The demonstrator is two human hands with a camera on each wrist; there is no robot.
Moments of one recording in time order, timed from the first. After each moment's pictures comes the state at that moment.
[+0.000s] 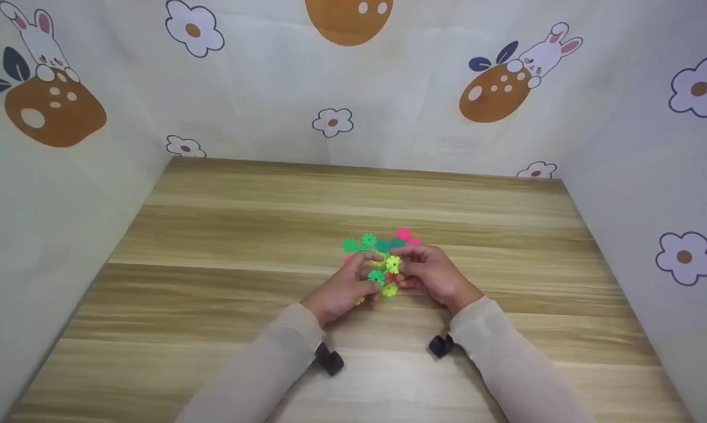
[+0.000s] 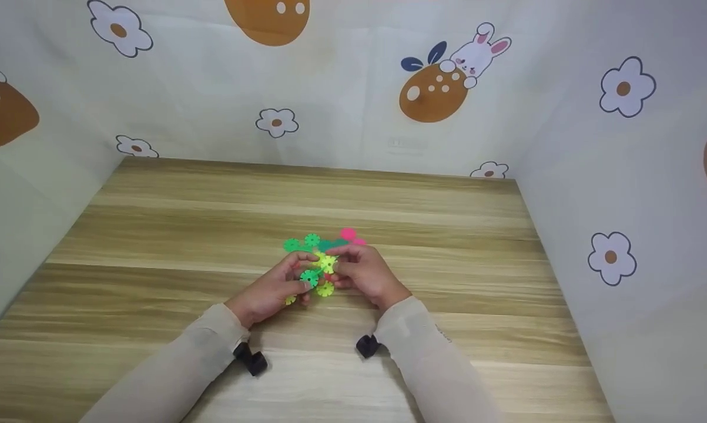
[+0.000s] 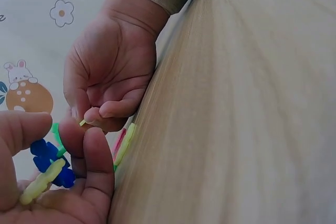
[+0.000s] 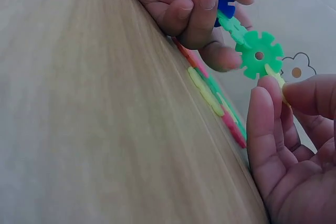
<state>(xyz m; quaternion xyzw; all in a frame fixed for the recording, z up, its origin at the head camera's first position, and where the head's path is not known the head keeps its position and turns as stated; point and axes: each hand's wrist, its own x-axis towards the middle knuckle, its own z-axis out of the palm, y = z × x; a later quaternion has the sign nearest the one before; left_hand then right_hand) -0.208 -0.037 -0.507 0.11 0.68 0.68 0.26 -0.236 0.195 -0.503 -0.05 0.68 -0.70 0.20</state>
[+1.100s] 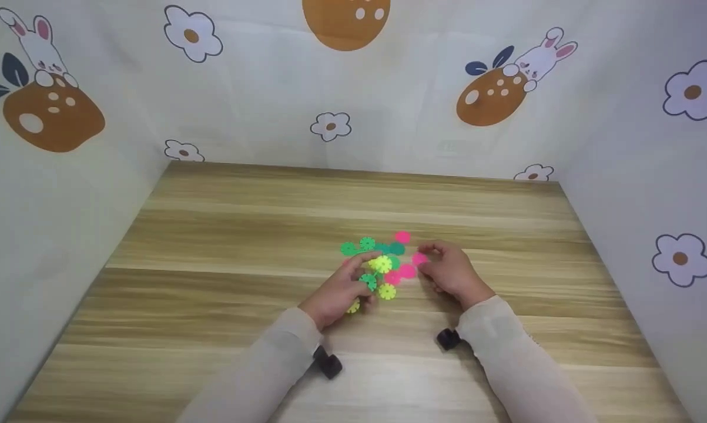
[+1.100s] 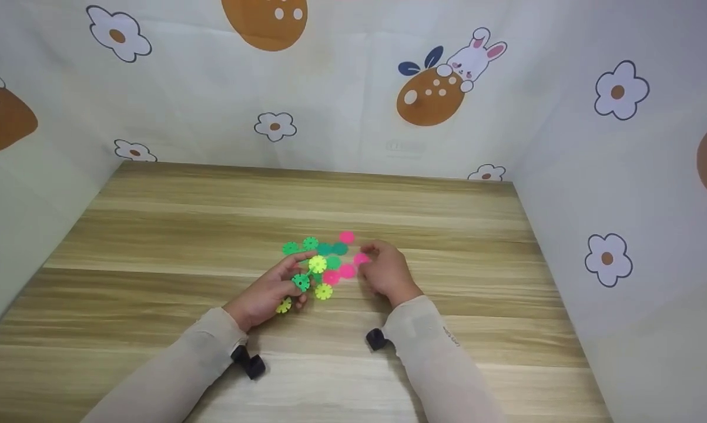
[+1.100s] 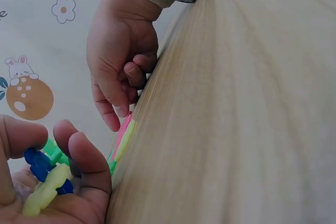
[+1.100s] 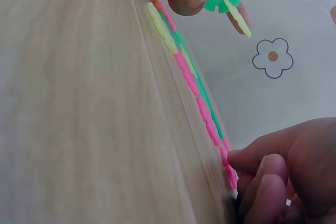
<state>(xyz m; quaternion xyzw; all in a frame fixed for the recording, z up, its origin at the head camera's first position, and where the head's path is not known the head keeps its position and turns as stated) -0.207 -0.039 -0.509 0.10 0.66 0.70 0.24 -0.245 0.221 -0.493 0.06 0.85 -0.50 0.14</state>
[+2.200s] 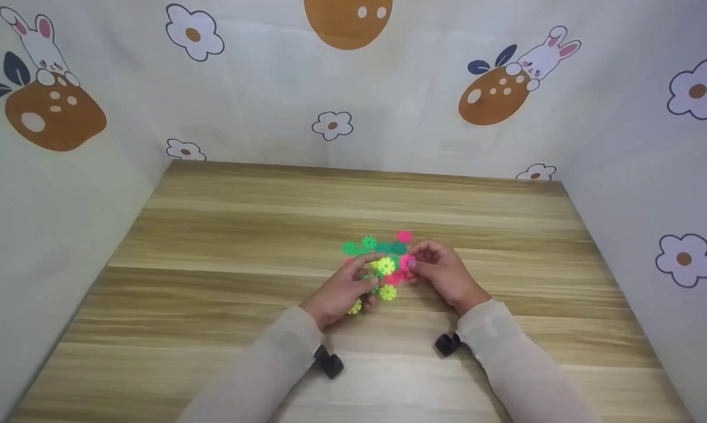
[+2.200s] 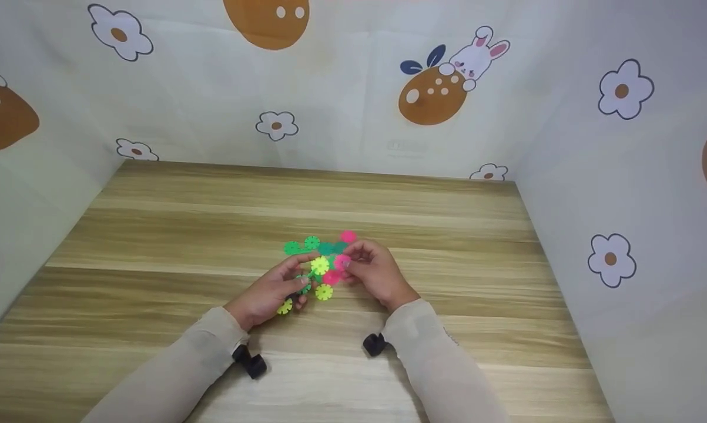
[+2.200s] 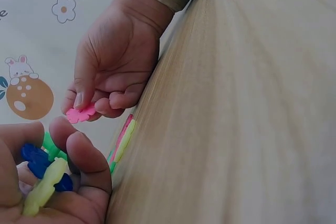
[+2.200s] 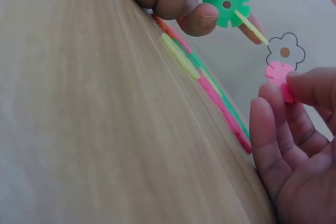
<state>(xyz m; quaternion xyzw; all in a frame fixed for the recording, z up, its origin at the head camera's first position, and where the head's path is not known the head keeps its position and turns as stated) -0.206 -0.041 -0.505 0.10 0.65 0.71 0.26 -0.238 0.213 -0.508 -0.09 0.68 -0.72 0.11</state>
